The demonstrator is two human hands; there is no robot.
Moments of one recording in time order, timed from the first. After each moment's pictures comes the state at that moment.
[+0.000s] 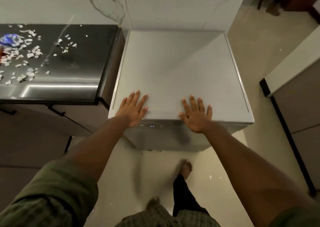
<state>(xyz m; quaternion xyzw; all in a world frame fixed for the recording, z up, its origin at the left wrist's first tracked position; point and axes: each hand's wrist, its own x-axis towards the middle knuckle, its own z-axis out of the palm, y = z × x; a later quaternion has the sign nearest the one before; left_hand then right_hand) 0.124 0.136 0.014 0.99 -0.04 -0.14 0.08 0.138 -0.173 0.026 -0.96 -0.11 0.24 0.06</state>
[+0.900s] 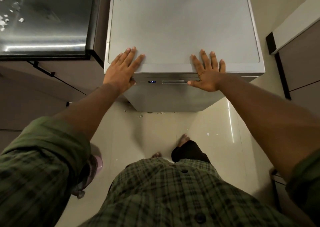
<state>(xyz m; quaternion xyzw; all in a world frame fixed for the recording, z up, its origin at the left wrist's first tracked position) 0.082 0.165 -0.003 0.99 -0.16 -0.02 -0.05 0.118 -0.202 0.016 -0.95 -0.15 0.27 0.00</state>
